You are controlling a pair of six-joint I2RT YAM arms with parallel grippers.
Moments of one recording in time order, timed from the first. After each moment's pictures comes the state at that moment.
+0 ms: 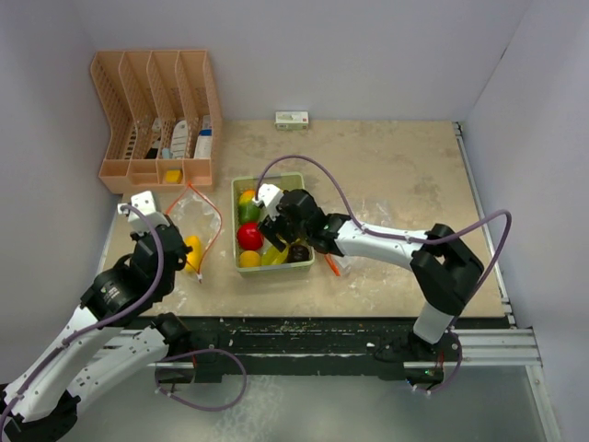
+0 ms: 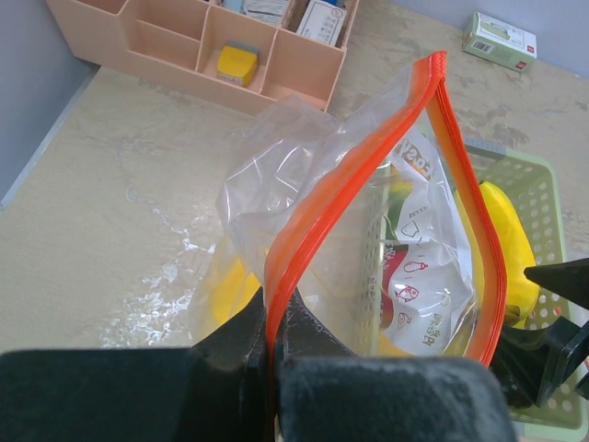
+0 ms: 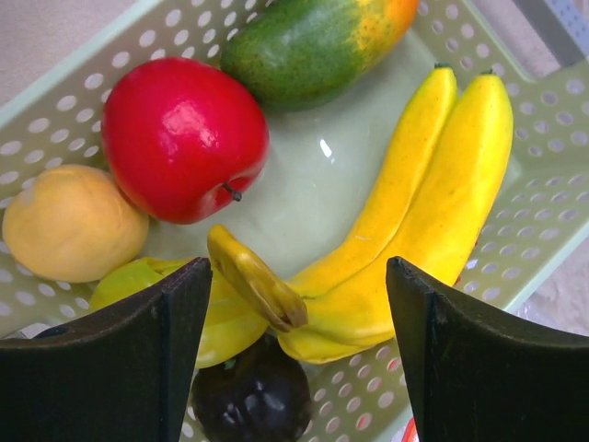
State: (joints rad) left arm -0.72 0.59 0.89 -0.83 -0.87 -0.63; right arm 0.93 1.72 1.12 -0.05 0.11 -0.13
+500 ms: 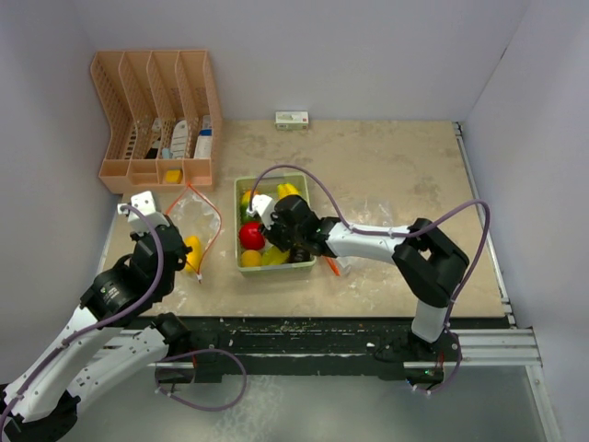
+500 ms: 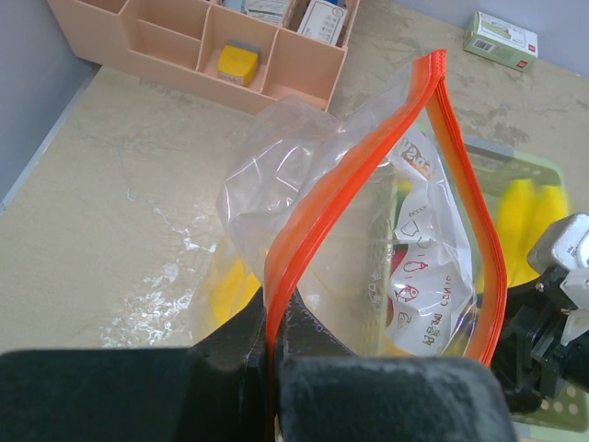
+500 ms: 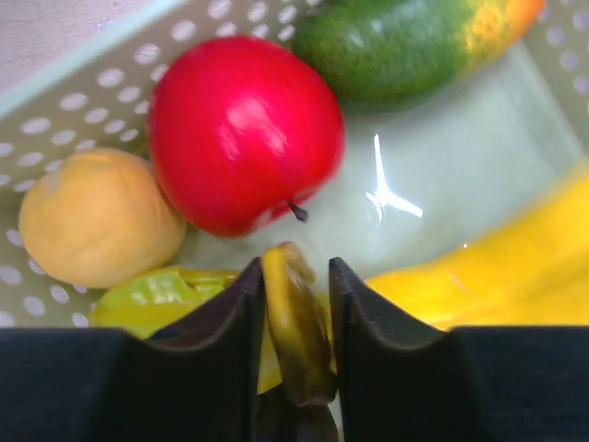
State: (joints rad) left arm -0.72 0.58 0.89 -0.83 -0.87 -0.63; right arm 0.91 1.81 1.12 0.00 -0.01 -0.19
